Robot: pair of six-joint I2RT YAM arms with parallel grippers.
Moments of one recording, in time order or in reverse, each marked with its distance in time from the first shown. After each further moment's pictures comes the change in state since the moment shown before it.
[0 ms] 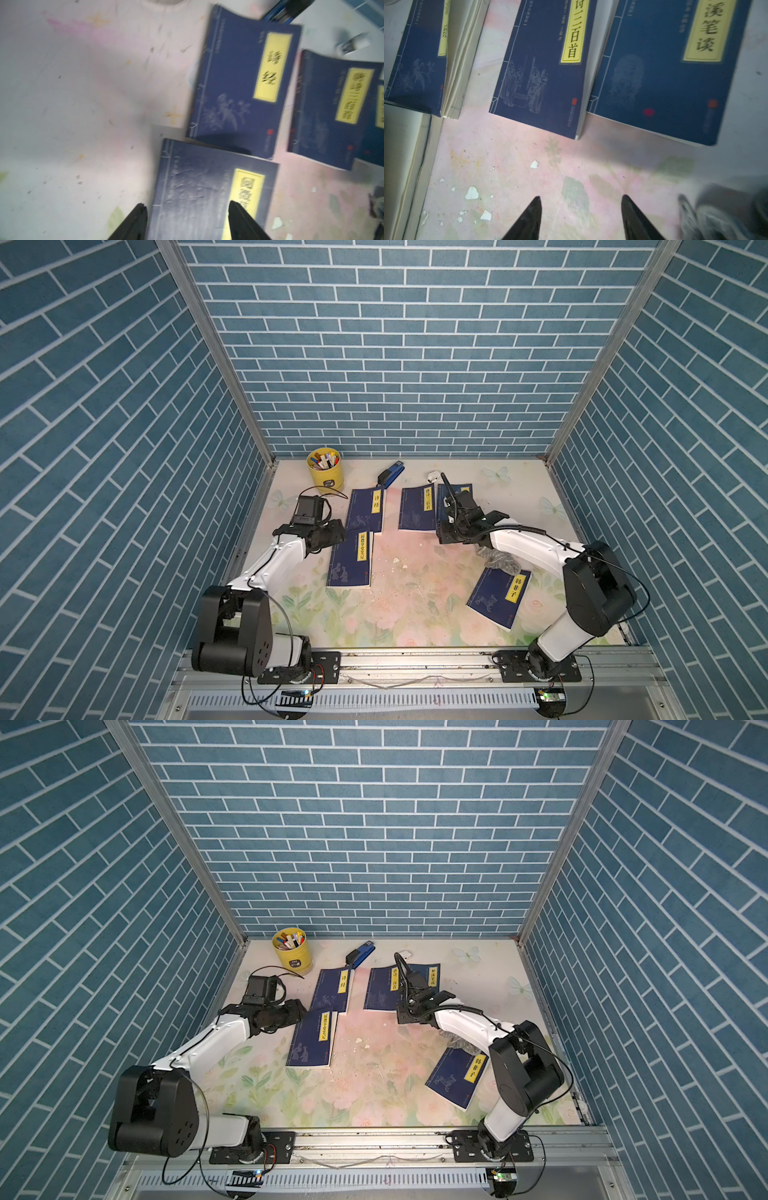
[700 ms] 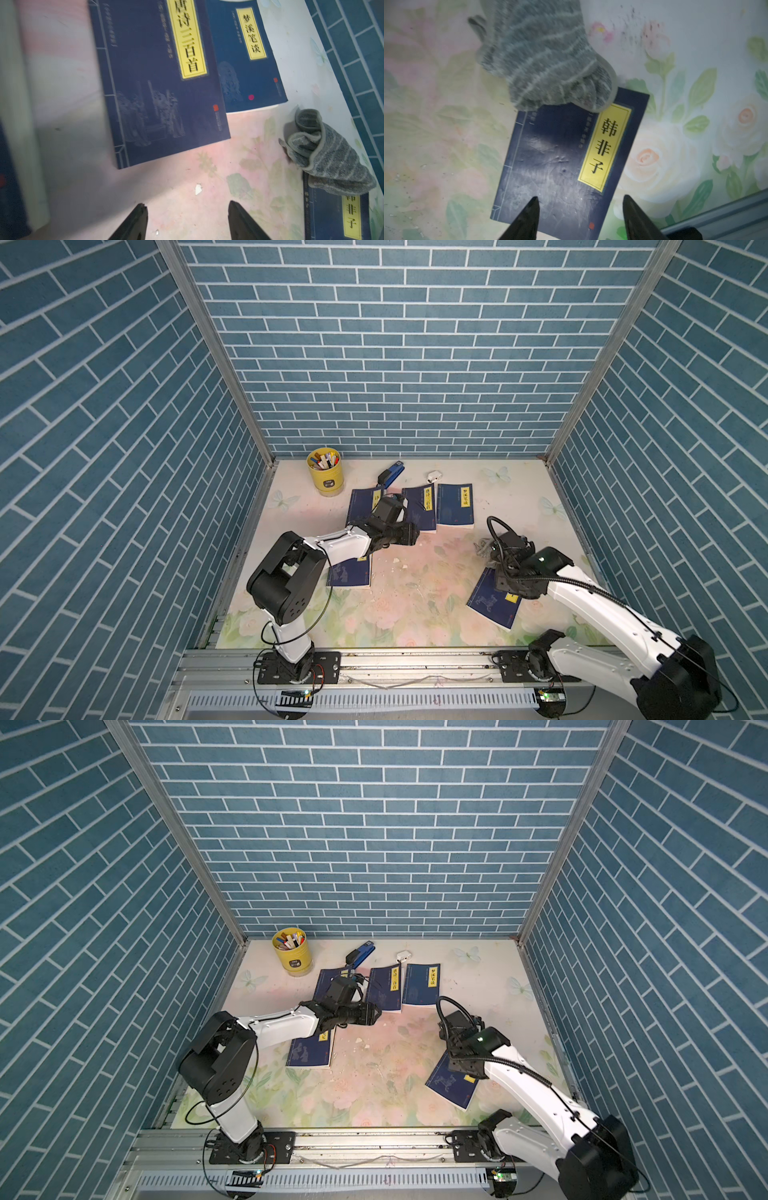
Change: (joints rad) left arm -0.463 0.421 0.175 0.381 0.079 -0.048; right arm -0.067 -0.562 -0.356 -0.608 0.174 0.393
